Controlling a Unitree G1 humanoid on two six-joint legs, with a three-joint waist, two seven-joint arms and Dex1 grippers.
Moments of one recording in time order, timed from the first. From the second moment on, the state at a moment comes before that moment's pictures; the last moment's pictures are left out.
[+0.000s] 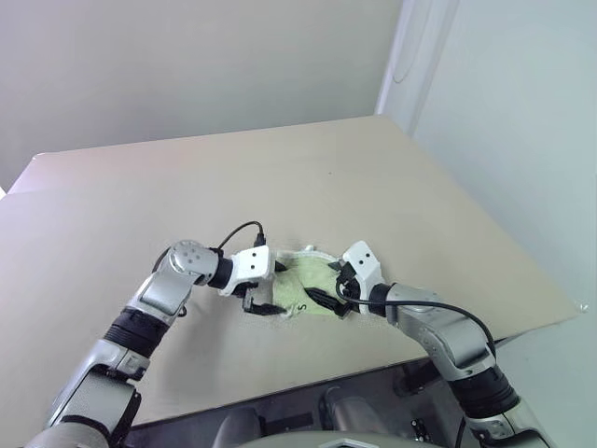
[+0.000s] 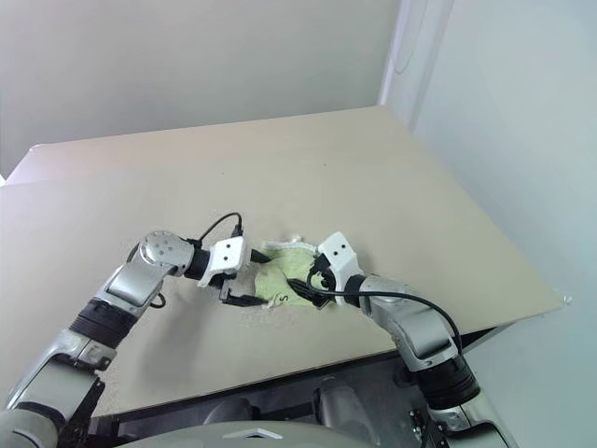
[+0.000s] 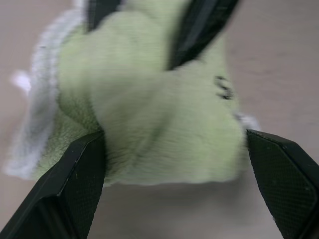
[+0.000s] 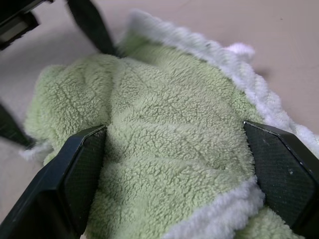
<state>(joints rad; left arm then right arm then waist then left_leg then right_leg) -0.43 0.58 -0.37 0.13 -0.03 0.08 -1.27 -0.20 -0.40 0.28 -0.22 0.31 0.69 0.50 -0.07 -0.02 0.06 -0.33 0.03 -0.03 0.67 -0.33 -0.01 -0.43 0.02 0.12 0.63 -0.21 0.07</state>
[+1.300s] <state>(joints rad) -0.85 0.63 -0.08 0.75 -0.25 0.14 -1.55 -0.20 -0.35 0.15 -0.27 0.43 0.72 0.59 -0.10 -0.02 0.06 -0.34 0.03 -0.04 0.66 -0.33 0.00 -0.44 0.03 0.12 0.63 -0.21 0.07</state>
